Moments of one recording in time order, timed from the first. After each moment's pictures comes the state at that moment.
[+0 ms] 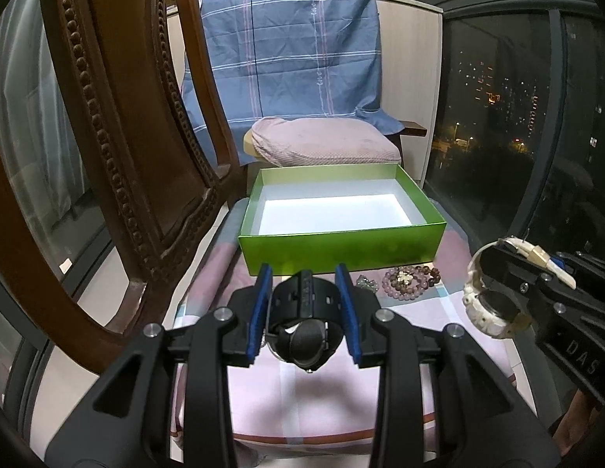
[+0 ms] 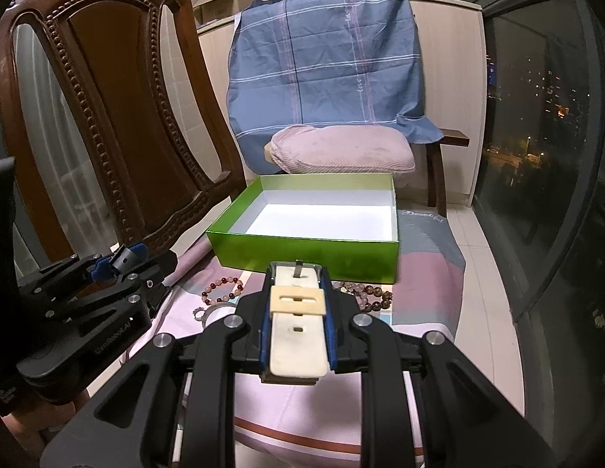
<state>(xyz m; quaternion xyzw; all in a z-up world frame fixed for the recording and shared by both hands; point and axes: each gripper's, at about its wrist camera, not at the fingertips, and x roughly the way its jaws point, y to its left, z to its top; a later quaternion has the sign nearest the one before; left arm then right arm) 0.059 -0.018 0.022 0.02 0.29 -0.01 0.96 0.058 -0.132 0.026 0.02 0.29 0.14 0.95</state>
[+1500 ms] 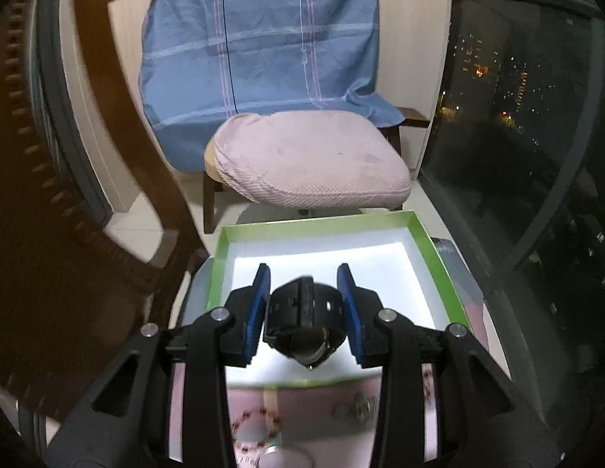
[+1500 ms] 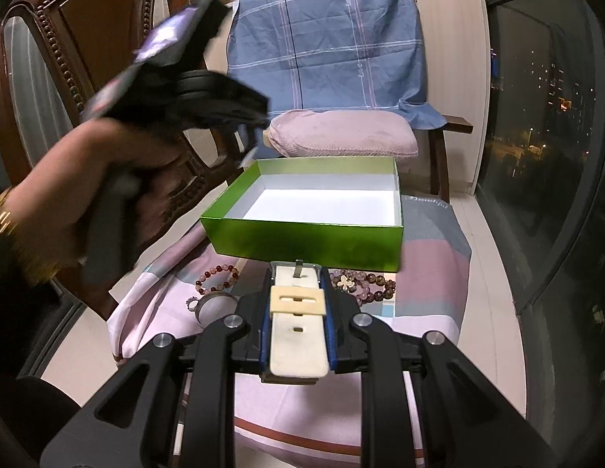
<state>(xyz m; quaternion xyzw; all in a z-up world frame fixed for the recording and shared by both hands) 0.264 -0.038 0.055 0.02 0.36 -0.04 0.93 0.072 -0.132 0.010 0.03 0.32 0.14 0.94</state>
